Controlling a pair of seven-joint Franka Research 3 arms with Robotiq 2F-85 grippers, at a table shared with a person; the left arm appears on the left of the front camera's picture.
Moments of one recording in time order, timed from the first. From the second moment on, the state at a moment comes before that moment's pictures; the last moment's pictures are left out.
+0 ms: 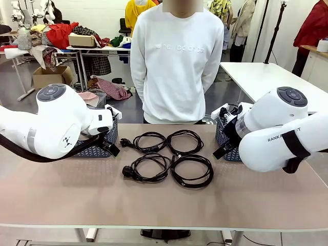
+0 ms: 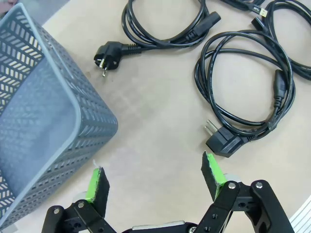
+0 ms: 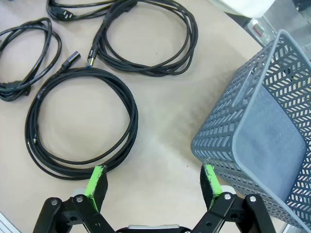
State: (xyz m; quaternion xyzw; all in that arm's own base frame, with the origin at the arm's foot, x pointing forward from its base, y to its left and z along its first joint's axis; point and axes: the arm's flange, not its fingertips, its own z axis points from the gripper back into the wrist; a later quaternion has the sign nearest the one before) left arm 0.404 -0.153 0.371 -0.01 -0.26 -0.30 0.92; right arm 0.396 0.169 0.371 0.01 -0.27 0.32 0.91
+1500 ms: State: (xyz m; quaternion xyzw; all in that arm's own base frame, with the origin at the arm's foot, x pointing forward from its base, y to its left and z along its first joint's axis) left arm 0.393 -0.096 0.456 -0.13 -0.25 -0.41 0.87; right arm 0.386 0.117 0.450 0.14 -0.27 0.41 0.86
